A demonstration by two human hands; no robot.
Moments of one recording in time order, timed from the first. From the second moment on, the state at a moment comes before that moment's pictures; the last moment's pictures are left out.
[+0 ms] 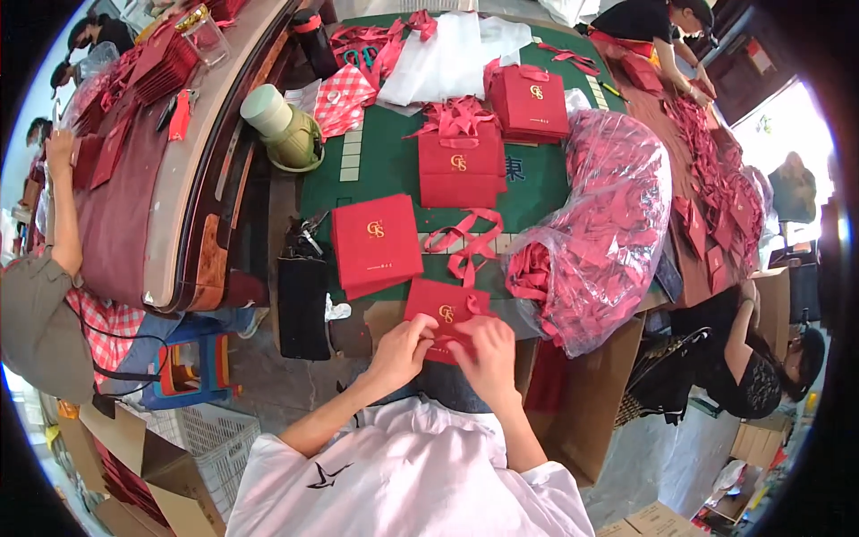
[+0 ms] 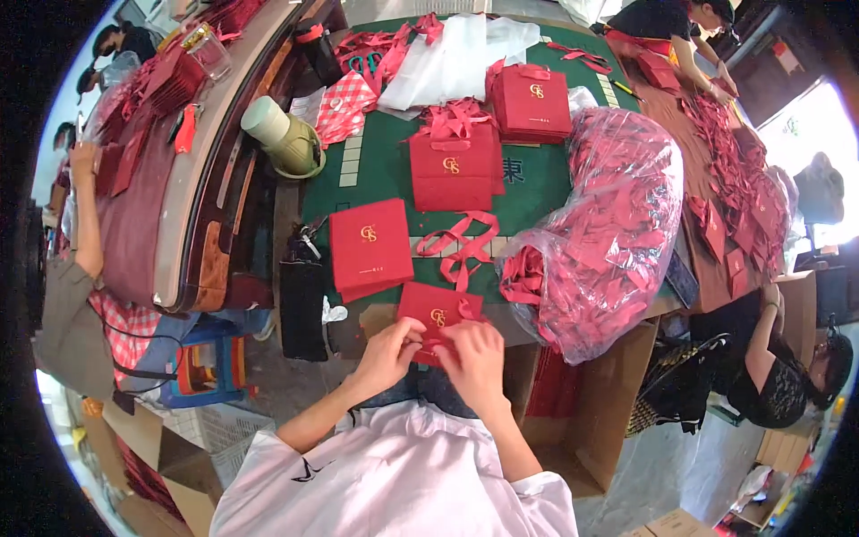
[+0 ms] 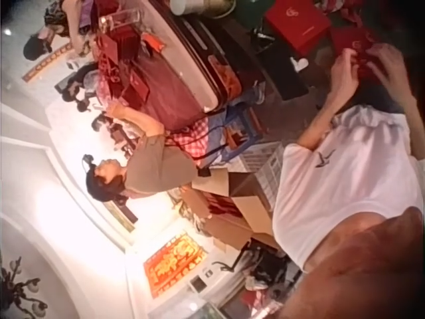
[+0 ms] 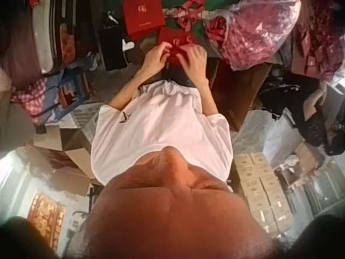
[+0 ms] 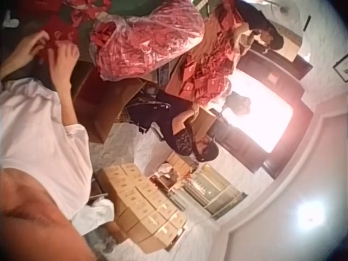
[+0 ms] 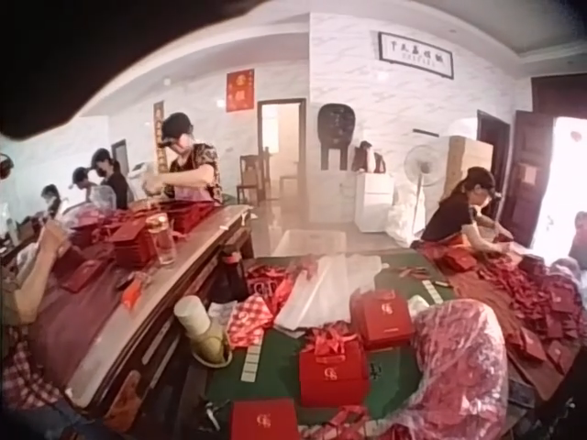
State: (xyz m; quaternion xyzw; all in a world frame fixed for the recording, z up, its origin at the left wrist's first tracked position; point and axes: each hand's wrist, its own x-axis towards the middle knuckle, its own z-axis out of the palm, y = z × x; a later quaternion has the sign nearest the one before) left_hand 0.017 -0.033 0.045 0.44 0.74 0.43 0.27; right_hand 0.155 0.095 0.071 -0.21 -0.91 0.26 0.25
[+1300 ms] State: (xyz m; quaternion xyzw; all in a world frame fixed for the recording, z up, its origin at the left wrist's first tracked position) left_hand -0.004 -0.001 0.019 0.51 0.78 0.31 0.16; right_hand 0.133 0.099 0.012 -0.35 -0.82 0.38 0.23
